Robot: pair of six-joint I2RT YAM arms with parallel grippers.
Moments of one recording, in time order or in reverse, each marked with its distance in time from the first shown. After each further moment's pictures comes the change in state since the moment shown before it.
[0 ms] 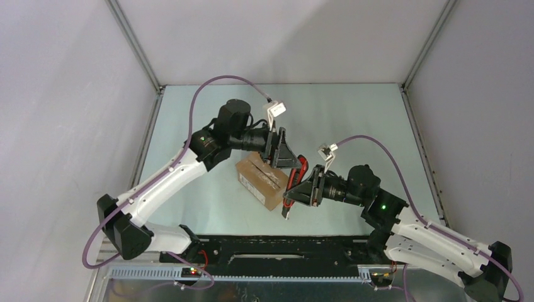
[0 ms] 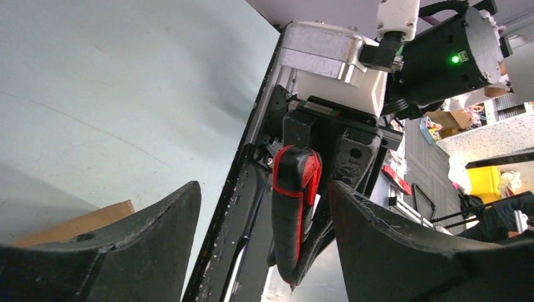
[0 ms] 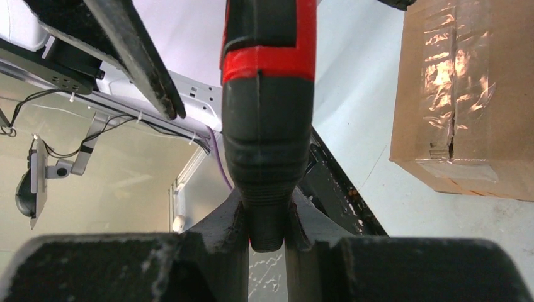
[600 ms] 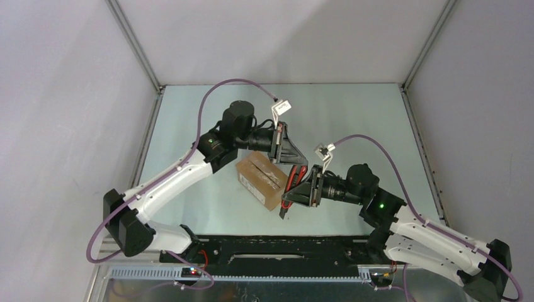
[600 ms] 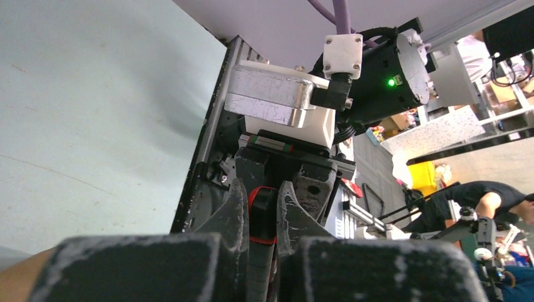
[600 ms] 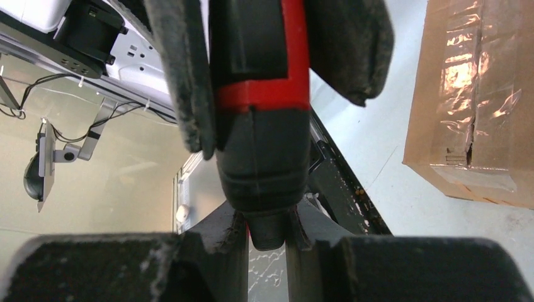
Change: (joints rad) left arm -0.027 0.030 -0.051 0.222 0.100 -0.180; right arm -0.005 0.027 0.002 0.030 -0.050 -0.006
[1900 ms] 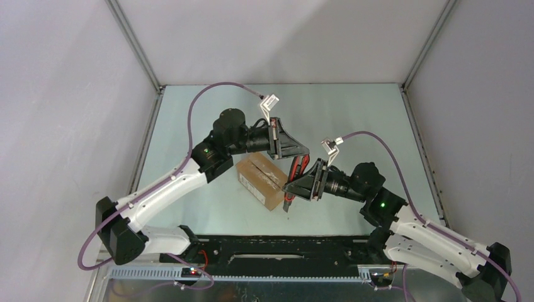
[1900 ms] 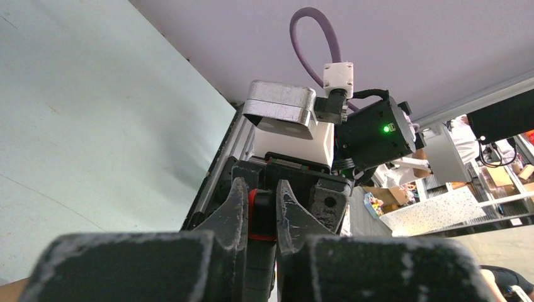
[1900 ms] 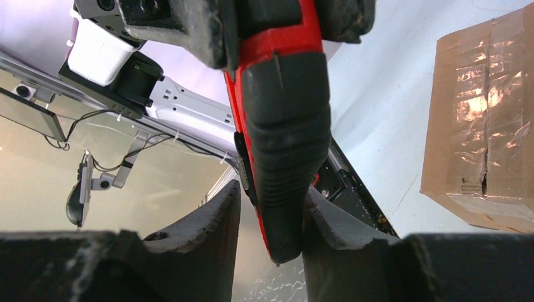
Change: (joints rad) left arm -0.023 -0.088 -0.105 0.217 -0.238 -0.200; right arm -0.036 -0.005 0.000 0.110 0.003 0.102
